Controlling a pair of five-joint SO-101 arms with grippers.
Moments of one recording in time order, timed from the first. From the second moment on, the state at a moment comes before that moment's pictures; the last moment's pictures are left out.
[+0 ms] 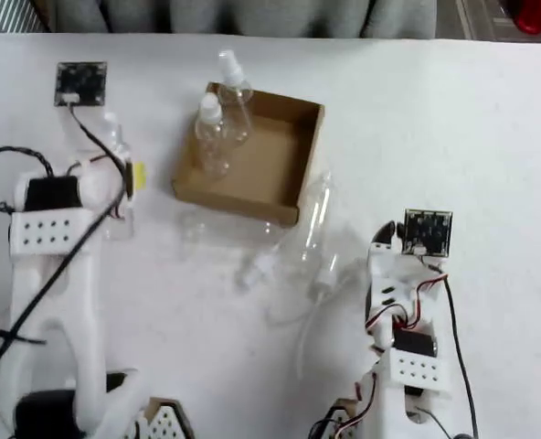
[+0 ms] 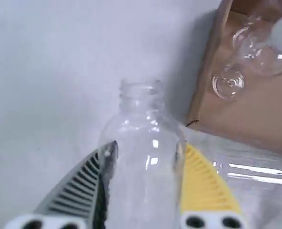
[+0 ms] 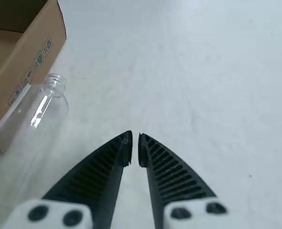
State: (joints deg) left arm -10.8 -25.2 26.7 60.8 -1.6; right arm 7.6 -62.2 95.8 2.1 7.6
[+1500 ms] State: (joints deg) left arm -2.6 -56.5 64.4 15.8 11.2; right arm -50.4 -87.6 86.8 9.9 -2.8
